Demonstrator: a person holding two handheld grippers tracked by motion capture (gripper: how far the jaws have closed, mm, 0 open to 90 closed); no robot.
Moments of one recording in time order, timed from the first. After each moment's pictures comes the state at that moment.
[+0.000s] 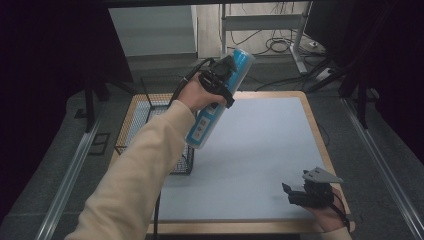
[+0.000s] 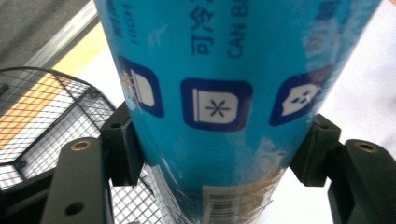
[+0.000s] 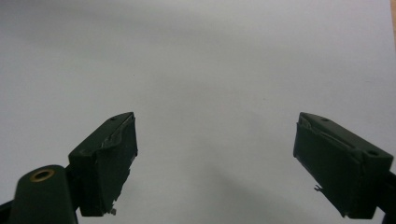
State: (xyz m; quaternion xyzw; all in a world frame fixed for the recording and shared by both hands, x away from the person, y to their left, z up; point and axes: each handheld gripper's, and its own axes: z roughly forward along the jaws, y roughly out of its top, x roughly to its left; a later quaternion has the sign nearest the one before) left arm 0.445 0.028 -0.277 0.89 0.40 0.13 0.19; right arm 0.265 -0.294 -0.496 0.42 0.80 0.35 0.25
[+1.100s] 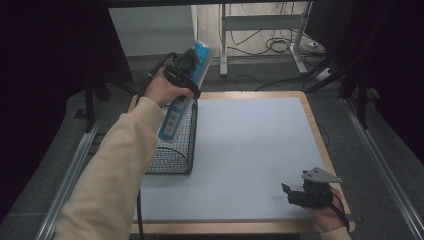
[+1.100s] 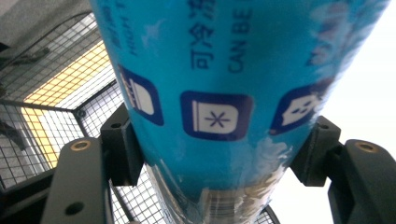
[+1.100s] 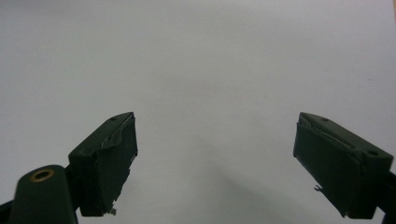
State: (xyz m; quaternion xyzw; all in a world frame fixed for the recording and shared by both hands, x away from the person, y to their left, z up) left arm 0.457 0.110 -0.286 0.85 0.47 0.15 0.17; right arm 0.266 -0.293 -0.498 0.42 0.80 0.35 0.26
